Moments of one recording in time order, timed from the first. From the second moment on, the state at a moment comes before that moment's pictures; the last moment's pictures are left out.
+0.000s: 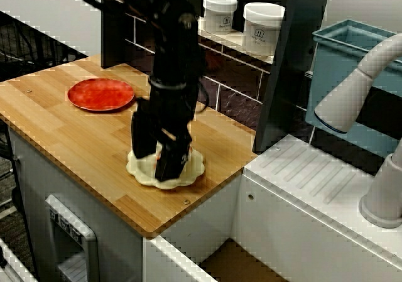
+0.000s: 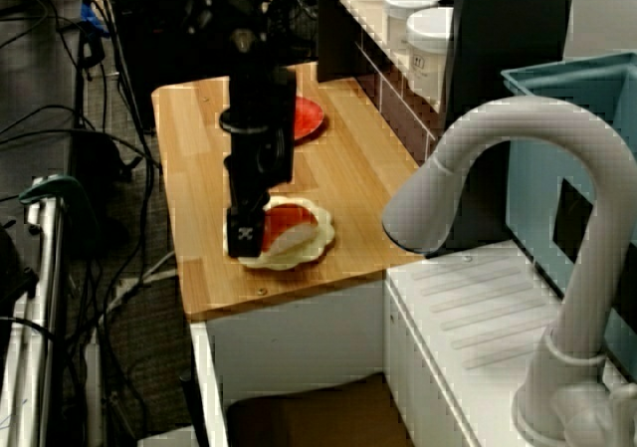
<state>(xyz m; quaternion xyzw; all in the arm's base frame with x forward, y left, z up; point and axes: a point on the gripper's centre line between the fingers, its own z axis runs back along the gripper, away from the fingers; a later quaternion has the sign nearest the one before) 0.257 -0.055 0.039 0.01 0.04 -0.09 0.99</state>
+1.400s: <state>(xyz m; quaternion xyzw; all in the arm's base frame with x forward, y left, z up) 0.284 -0.046 0.032 -0.07 0.07 0.00 1.00</state>
